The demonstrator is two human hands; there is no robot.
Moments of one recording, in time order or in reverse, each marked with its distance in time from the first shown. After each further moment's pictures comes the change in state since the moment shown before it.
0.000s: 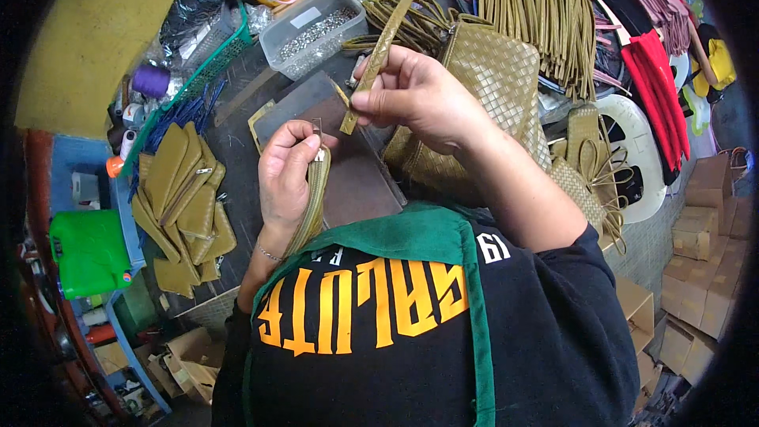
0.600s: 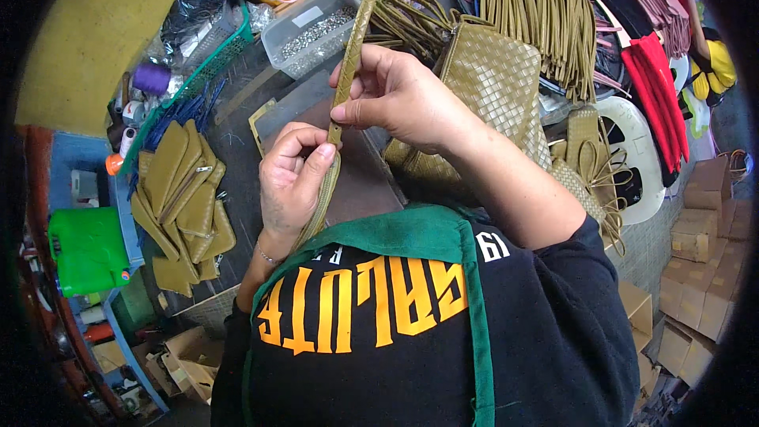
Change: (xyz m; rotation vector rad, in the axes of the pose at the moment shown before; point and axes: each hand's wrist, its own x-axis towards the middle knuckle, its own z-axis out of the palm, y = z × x) left_hand -0.003 -0.007 -0.010 0.392 -0.125 0.298; right_hand 0.009 0.000 0.015 -0.114 -0.084 -0.050
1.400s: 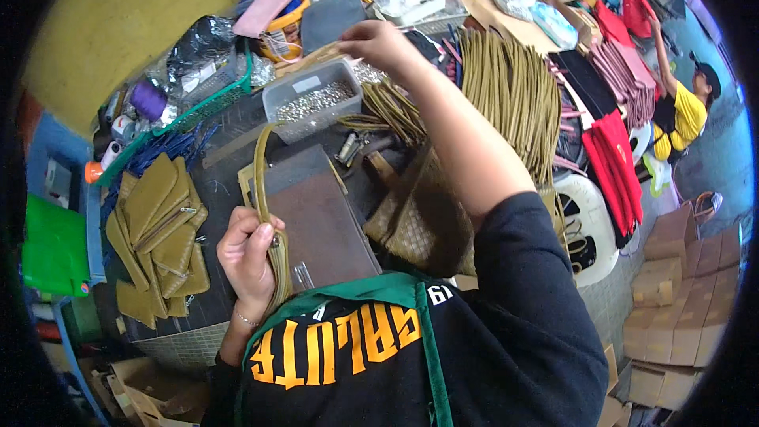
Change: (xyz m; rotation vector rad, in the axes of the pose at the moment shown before) left_hand -0.015 0.021 -0.024 -0.113 0.375 0.075; right_hand 0.162 -0.042 -0.075 -0.701 0.185 -0.118
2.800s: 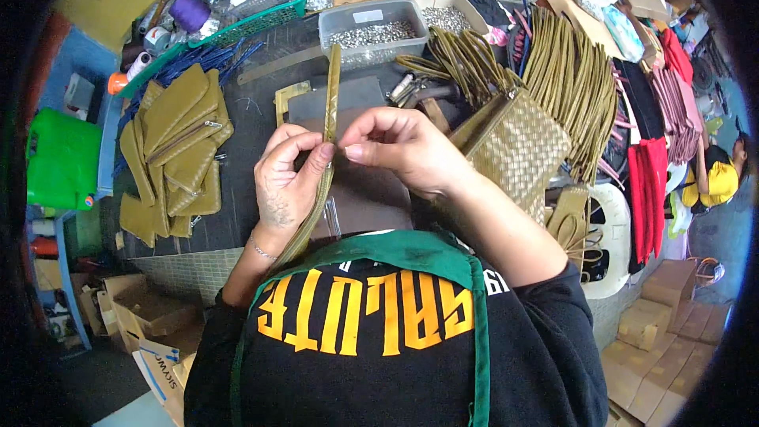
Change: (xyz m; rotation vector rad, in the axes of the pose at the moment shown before) left_hand -0.003 -0.018 0.003 0.349 0.040 0.139; right_hand -0.170 -0.026 0.080 0.814 -0.525 0.202
